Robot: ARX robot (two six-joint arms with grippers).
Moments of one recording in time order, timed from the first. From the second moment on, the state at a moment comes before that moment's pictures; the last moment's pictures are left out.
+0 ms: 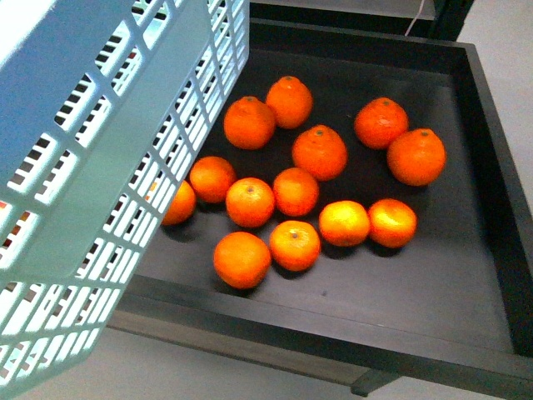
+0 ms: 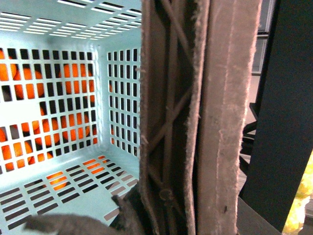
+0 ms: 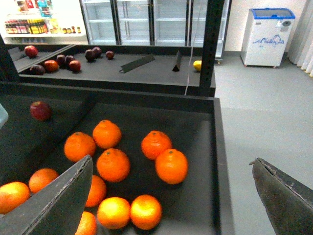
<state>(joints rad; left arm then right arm) -0.05 0.96 0.86 -0.25 0.15 -1.44 0.00 0.00 0.02 0.00 0.00 0.00</state>
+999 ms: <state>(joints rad) -0.05 0.96 0.86 -0.25 0.15 -1.44 0.00 0.00 0.02 0.00 0.00 0.00</state>
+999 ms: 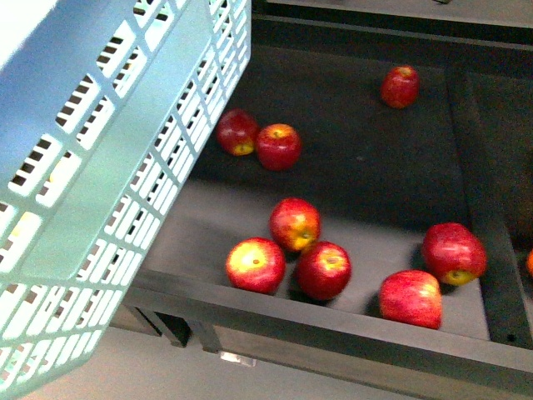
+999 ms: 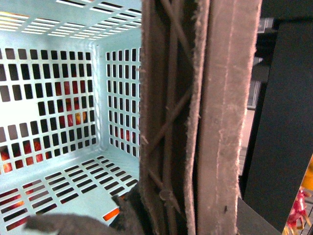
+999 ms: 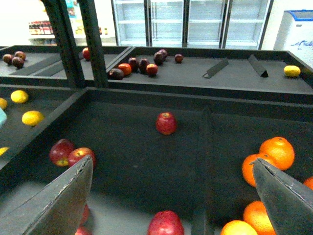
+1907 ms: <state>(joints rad) -0.05 0.96 0.86 -0.25 0.15 -1.44 0.00 0.00 0.02 0.00 0.00 0.00</state>
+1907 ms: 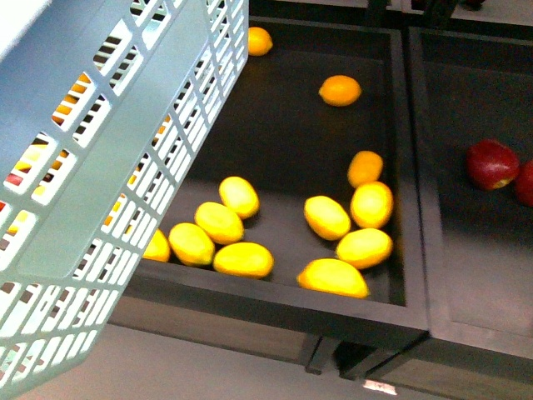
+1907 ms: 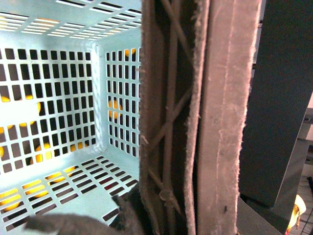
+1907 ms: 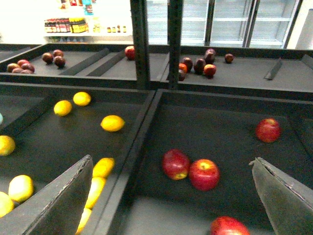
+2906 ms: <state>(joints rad) -0.04 0.99 0.92 -0.36 0.17 -1.33 0.00 0.00 0.02 0.00 0.00 0.00</state>
